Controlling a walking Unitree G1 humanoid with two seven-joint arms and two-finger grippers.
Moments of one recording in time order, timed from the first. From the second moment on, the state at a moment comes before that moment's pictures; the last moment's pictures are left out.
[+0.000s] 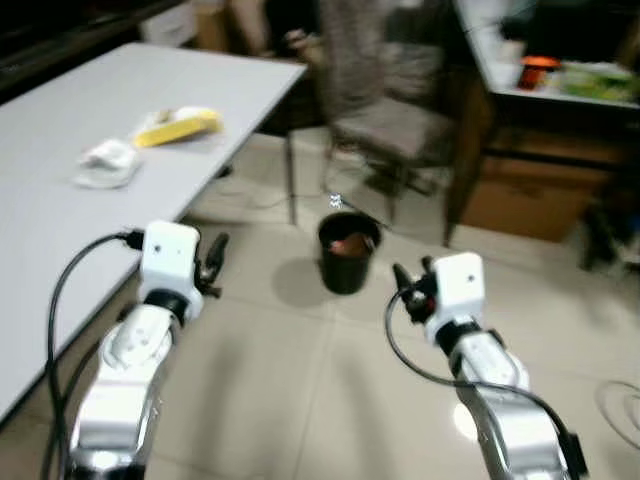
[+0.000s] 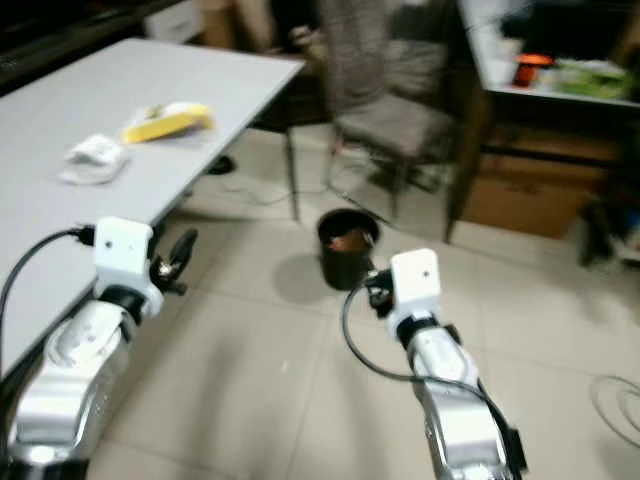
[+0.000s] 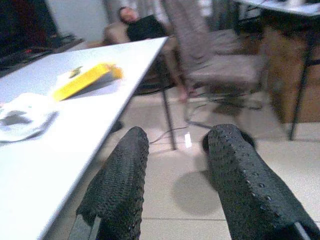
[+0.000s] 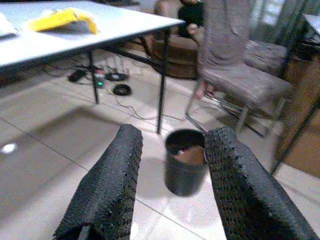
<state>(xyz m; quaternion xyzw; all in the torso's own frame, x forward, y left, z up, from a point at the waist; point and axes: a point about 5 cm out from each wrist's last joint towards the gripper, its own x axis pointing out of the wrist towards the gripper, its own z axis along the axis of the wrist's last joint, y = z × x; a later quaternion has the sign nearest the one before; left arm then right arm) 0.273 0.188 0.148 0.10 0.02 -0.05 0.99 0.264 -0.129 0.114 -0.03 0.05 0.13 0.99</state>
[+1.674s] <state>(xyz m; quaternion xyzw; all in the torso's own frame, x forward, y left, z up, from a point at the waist) 0.284 0.188 0.152 0.10 0.02 -0.06 0.99 0.263 -0.132 0.113 -0.03 0.04 0.16 0.99</state>
